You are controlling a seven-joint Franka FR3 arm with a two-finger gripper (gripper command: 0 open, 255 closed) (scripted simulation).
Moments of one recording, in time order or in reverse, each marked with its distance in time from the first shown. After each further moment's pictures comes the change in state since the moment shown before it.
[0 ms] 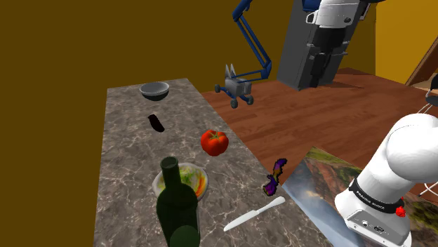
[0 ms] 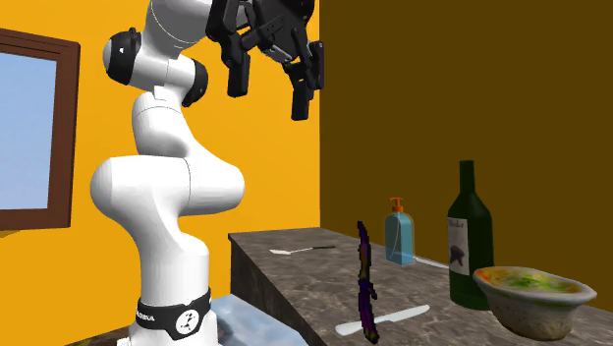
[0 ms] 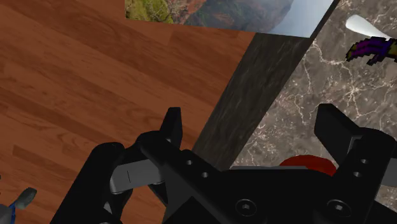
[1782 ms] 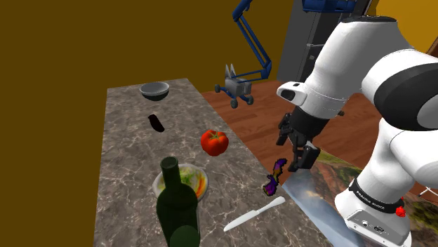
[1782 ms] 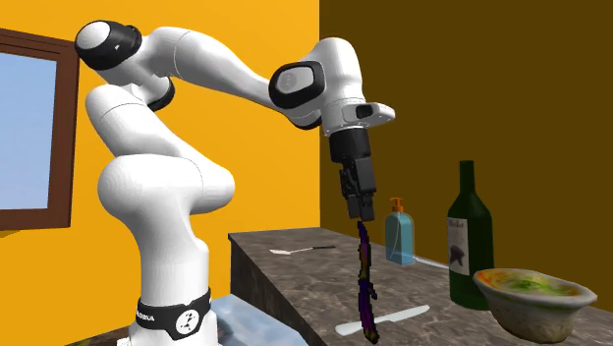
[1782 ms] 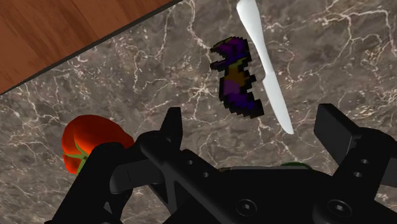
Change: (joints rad) arm 0.444 -0.054 0.333 -0.411 0.284 0.586 -0.131
